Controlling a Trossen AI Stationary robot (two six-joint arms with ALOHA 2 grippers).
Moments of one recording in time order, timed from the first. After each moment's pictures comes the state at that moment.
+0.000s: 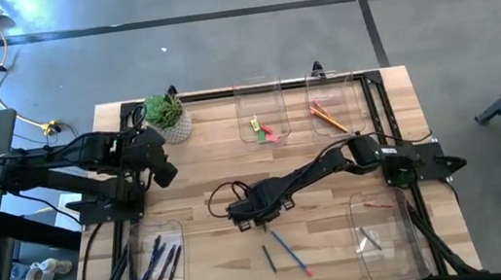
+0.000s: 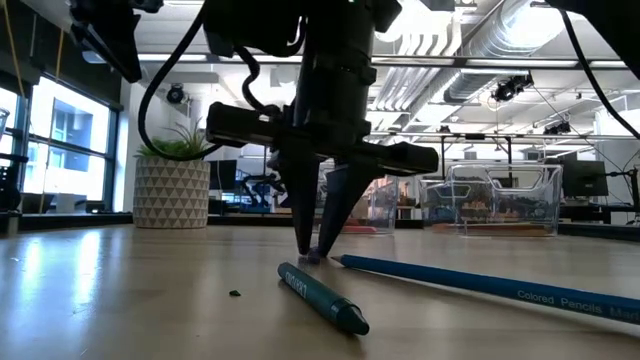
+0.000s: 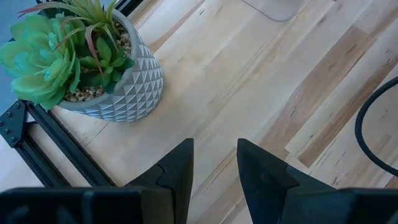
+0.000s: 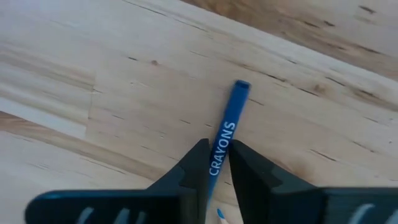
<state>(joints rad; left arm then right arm) 0.07 0.96 1.07 -1.34 -0.46 -0.68 0.21 2.37 1.92 -0.97 0.03 1.45</state>
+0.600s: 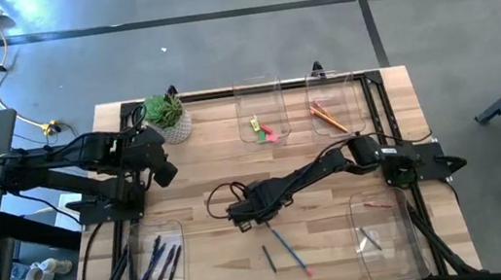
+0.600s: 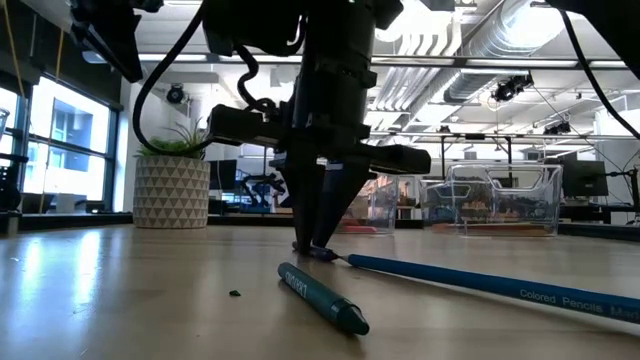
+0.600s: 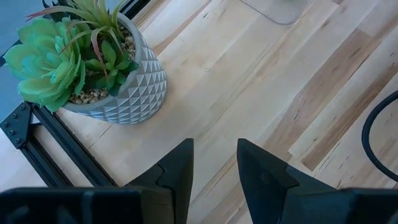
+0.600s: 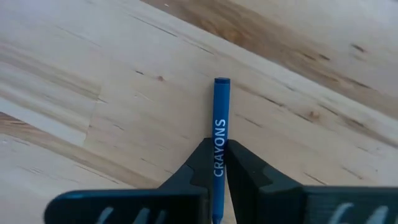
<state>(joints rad) 0.07 0.96 1.07 -1.34 -0.48 -0.68 0.21 2.37 1.92 -0.97 0.10 1.36</state>
